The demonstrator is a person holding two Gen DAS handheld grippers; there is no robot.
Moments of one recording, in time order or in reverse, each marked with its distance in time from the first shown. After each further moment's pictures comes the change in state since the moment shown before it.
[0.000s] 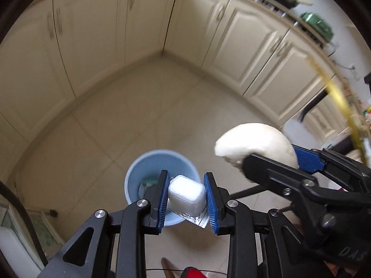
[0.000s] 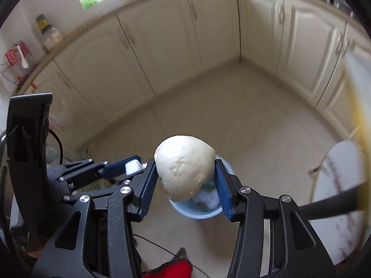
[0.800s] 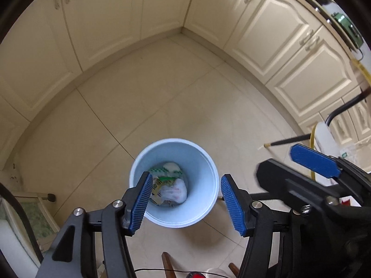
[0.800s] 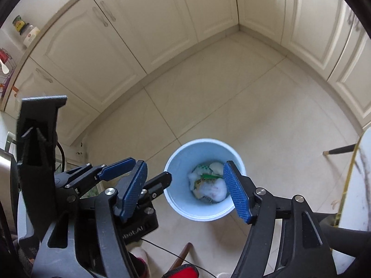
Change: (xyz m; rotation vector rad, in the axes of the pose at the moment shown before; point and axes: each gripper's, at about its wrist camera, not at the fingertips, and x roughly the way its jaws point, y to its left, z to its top) left arm 0.047 0.024 0.045 -0.095 0.094 0.070; right arm 0.093 -0.032 0.018 0.066 0.115 0.014
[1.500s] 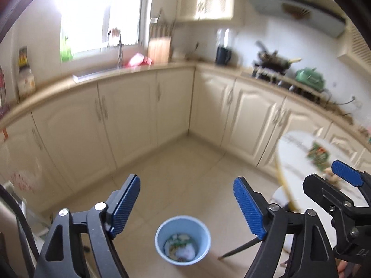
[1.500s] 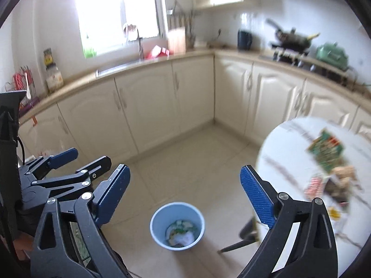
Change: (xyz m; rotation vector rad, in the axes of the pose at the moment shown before) left arm -0.268 -0.120 -0.106 0.100 -0.641 0.110; right arm -0.301 0.059 -0.064 -0.104 -0.568 -0.183
